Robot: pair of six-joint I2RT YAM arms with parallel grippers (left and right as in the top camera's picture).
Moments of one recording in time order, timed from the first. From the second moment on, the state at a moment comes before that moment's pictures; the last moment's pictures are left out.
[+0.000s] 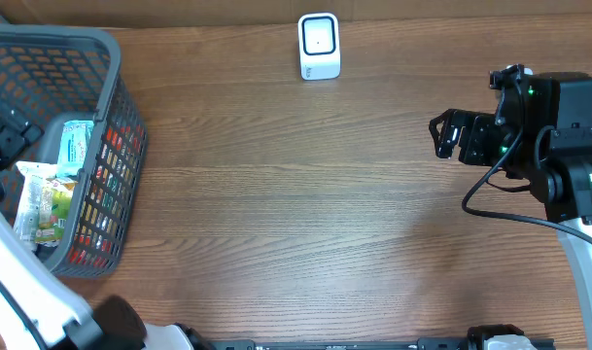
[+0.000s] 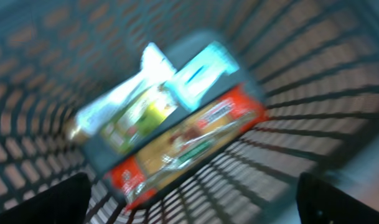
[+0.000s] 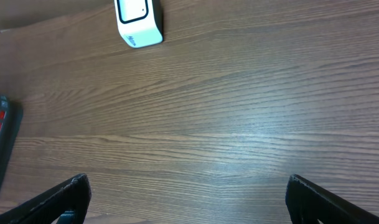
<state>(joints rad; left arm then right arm) 0.66 1.64 2.04 -1.43 -0.01 -0.24 0.07 1.25 1.39 -0.99 -0.23 0.23</state>
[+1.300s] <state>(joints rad) 0.67 1.79 1.29 -0.63 -0.17 0.05 0.07 1.34 1.39 -1.01 -0.23 0.23</state>
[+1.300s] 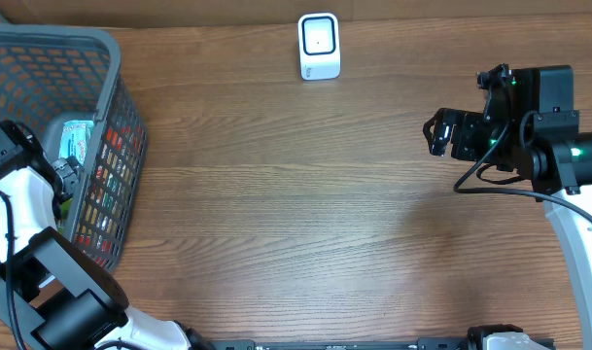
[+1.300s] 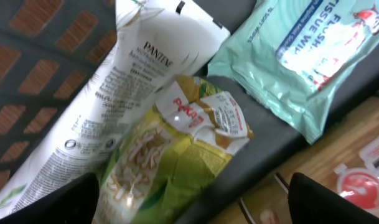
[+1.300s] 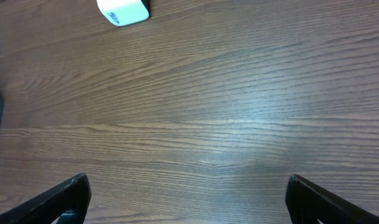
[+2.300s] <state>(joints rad) 0.68 1.89 1.28 -0.65 -0.18 0.10 0.07 1.34 1.39 -1.01 -0.23 0.23</state>
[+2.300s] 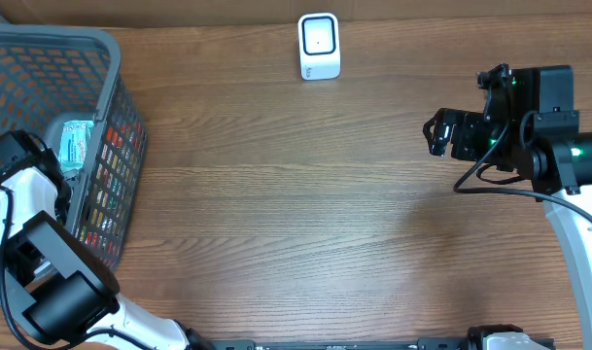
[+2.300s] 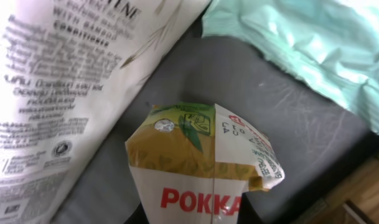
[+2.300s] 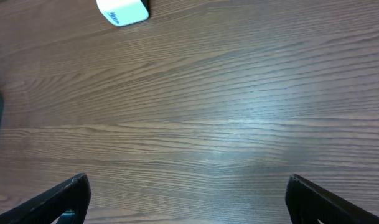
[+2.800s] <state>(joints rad) 0.62 1.93 2.03 -1.28 0.00 -0.03 0.07 1.34 1.39 -1.01 -0.23 0.23</state>
